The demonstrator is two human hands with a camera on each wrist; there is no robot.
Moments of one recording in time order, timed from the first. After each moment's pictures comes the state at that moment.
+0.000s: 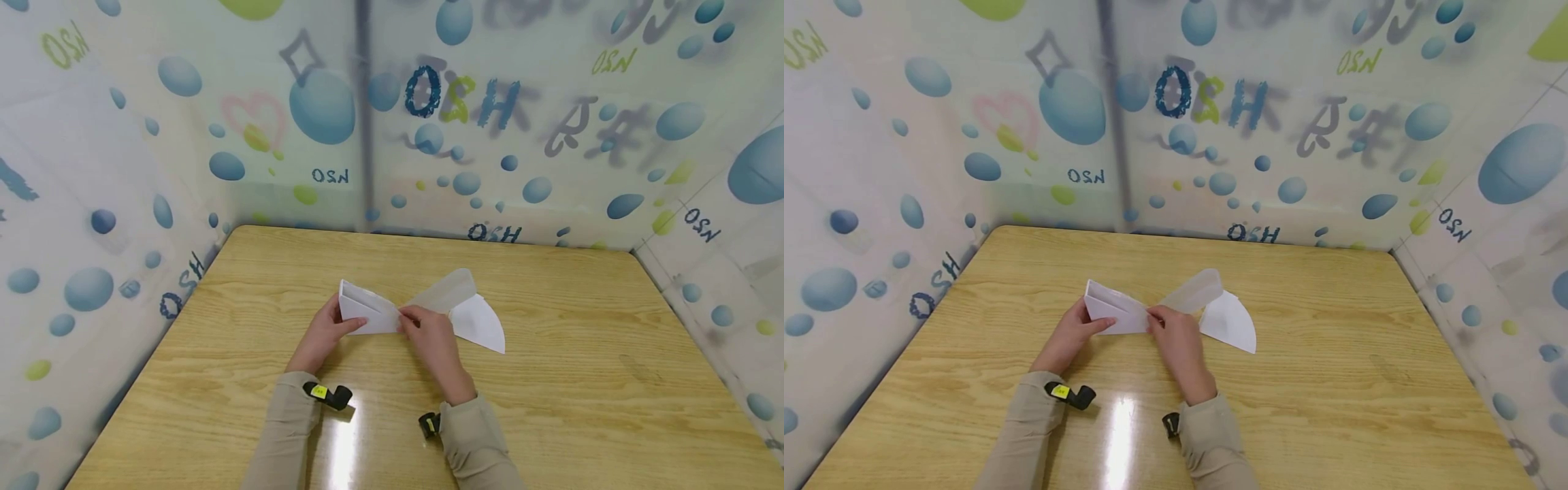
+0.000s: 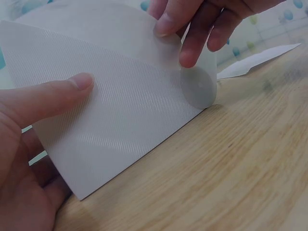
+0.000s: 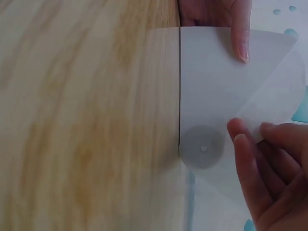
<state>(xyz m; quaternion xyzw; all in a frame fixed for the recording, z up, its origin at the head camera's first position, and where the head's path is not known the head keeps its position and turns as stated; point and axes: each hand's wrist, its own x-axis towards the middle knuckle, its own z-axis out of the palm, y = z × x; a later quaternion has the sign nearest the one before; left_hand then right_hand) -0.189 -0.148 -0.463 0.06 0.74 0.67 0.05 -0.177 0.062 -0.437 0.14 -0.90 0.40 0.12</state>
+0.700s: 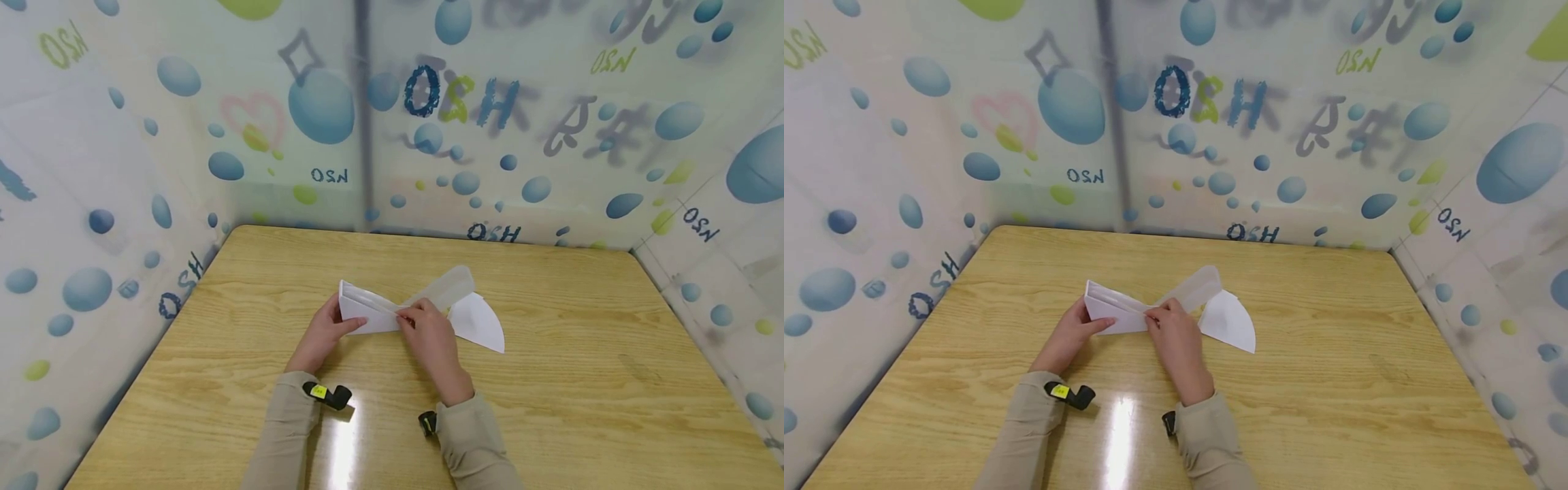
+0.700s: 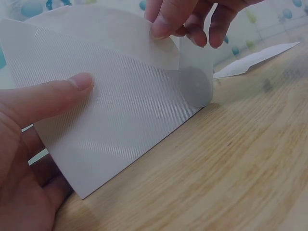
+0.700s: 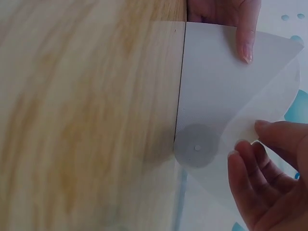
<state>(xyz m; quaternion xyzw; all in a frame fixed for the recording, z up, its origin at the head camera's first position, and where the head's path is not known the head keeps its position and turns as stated) -0.191 -0.149 -0.468 0.06 0.73 0.68 0.06 -0.175 0.060 -0.435 0.16 -0.93 0.28 0.18</state>
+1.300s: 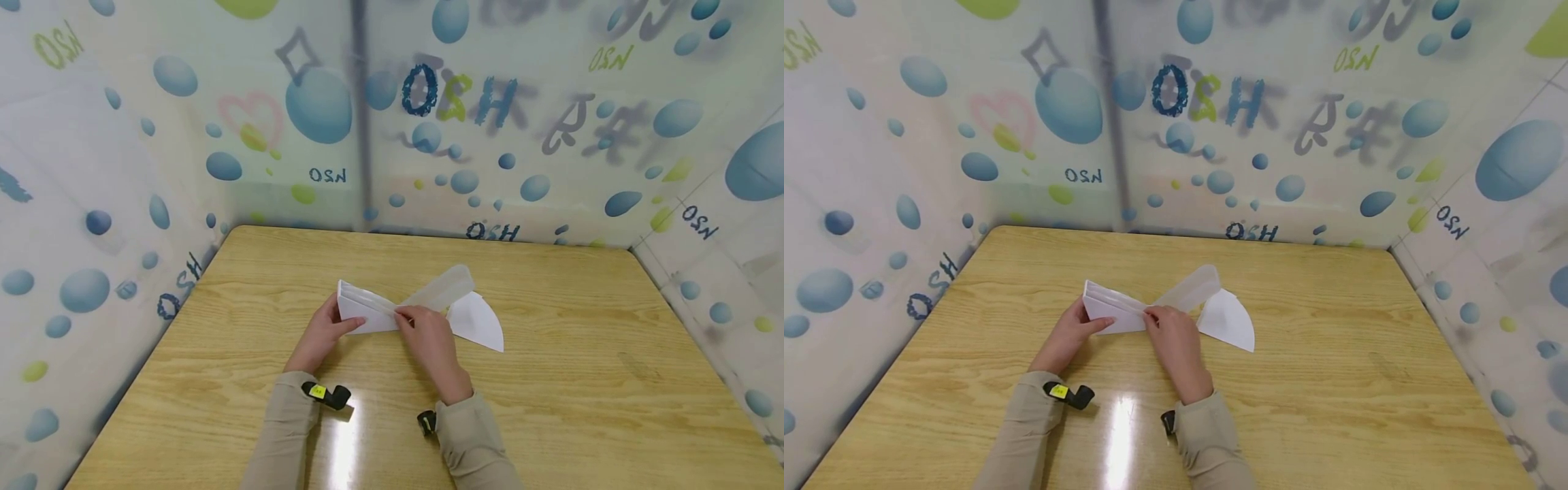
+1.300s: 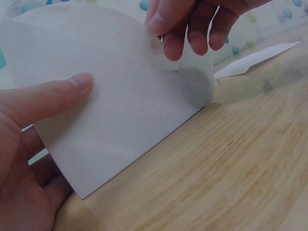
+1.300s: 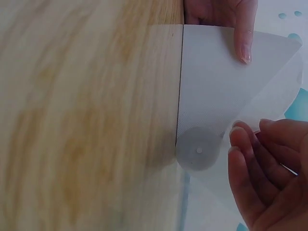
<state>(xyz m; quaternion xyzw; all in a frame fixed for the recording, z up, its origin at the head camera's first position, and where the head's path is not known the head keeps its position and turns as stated) -0.185 -0.147 -0.455 0.06 0.73 0.67 0.06 -0.176 0.059 -0.433 0.15 -0.93 0.31 0.14</state>
